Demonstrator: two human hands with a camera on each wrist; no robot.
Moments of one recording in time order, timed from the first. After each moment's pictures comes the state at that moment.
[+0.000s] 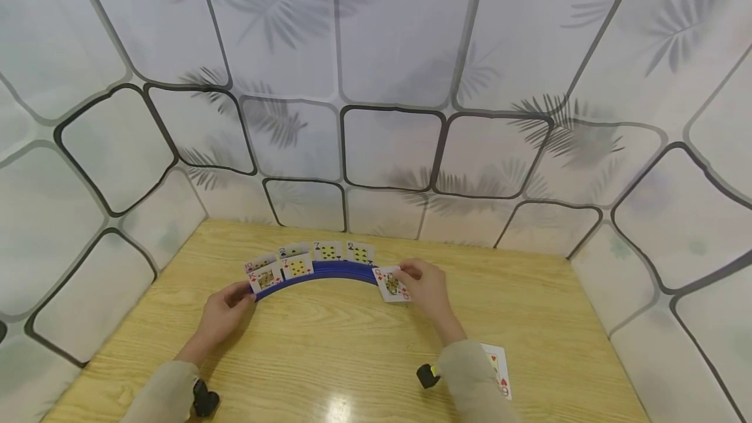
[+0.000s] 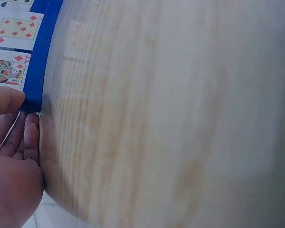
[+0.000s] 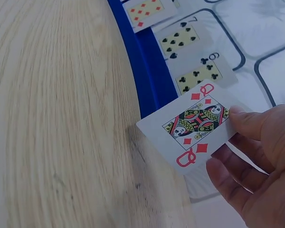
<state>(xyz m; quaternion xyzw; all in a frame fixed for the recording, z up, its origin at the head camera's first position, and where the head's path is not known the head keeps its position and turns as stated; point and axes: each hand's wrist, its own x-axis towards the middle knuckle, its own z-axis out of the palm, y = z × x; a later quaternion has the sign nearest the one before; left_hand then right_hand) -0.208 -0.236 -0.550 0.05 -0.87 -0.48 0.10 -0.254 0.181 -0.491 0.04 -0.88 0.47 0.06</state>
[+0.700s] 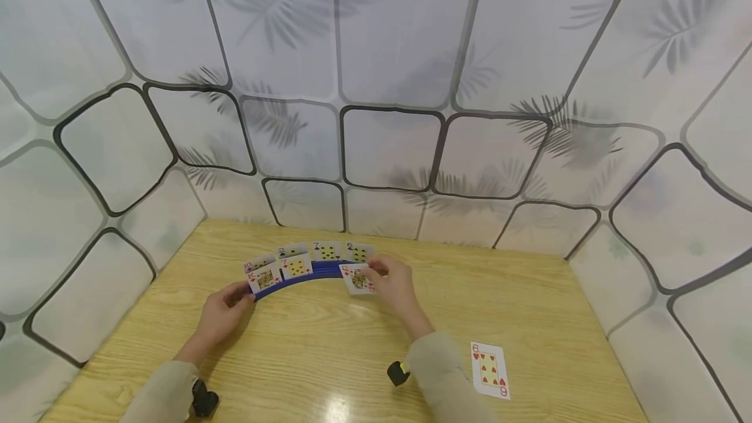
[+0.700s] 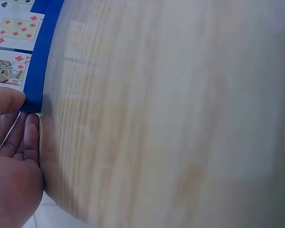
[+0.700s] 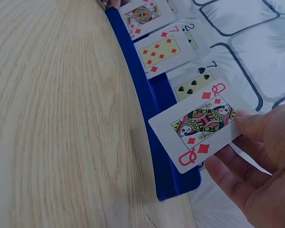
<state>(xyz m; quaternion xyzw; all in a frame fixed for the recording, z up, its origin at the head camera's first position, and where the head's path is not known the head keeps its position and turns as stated) -0.208 -0.236 -0.548 0.05 -0.87 -0.48 0.09 -0.254 0.124 -0.487 0.11 -0.86 0.49 0.07</state>
